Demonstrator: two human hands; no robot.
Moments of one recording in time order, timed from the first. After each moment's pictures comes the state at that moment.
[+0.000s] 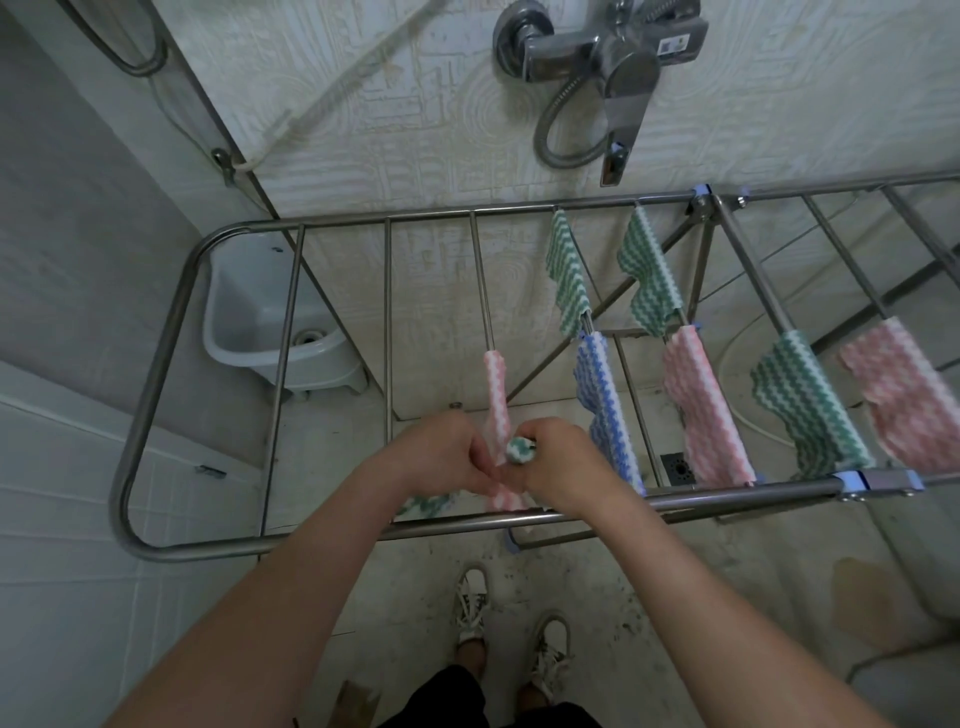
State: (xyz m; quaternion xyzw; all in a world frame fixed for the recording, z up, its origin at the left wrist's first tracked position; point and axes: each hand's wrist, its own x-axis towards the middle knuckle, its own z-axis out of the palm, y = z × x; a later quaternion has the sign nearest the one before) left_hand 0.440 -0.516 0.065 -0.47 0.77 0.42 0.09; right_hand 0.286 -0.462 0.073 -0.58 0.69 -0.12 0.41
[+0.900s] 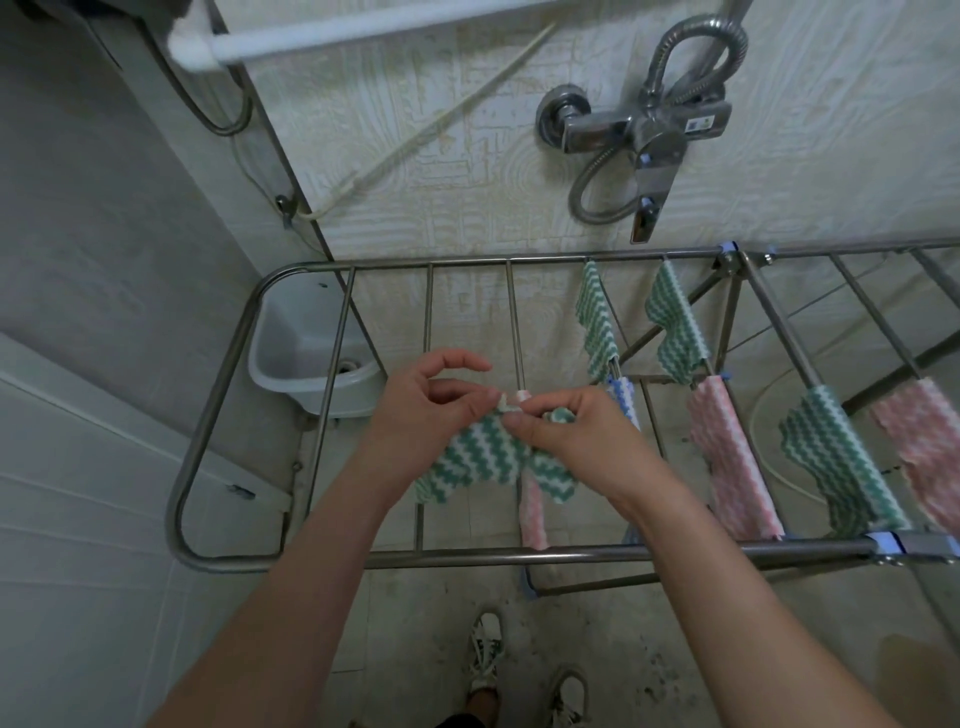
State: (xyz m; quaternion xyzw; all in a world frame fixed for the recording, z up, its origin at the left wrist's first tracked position) left_hand 0.463 -0.513 0.153 -0.51 0.54 0.57 -0.37; right_hand 0.290 -0.482 0.149 -0.48 0.55 -0.36 0.58
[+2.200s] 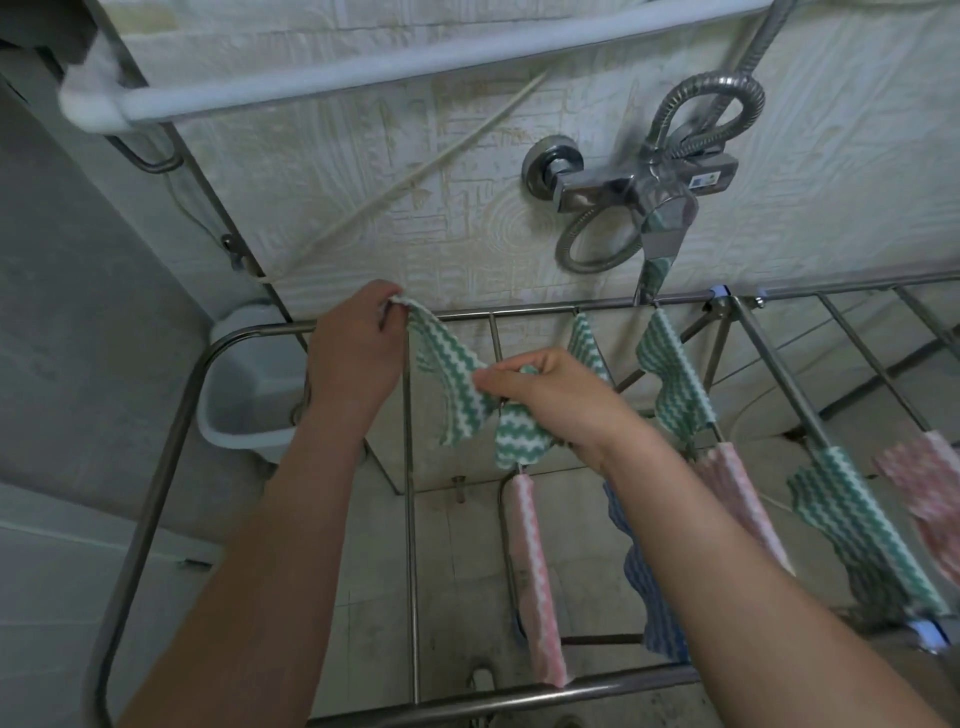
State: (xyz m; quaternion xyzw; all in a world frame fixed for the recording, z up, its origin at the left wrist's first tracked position) left_hand 0.476 -0.690 0.145 -0.63 0.69 0.14 -0.33; right_hand 0.298 -0.609 0.171 -0.49 0.61 -0.30 0.56
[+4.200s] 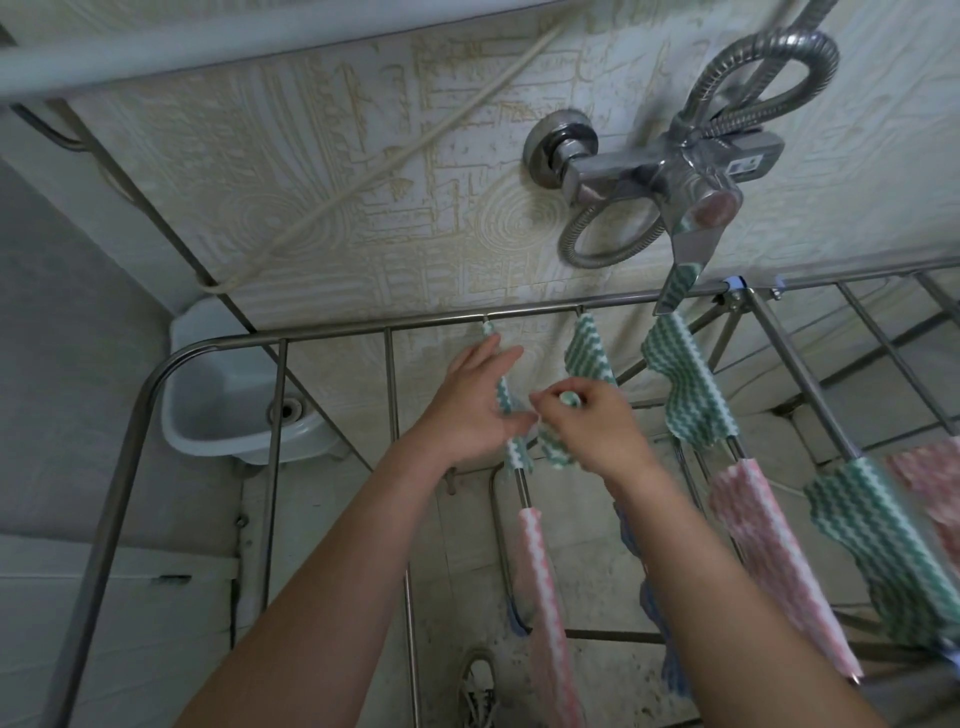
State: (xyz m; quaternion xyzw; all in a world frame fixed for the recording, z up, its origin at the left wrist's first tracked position) left_hand 0.406 -0.712 0.064 -0.48 0.78 0.39 -0.11; right_hand 0.269 -0.644 0.088 -0.39 0.76 -0.32 0.41
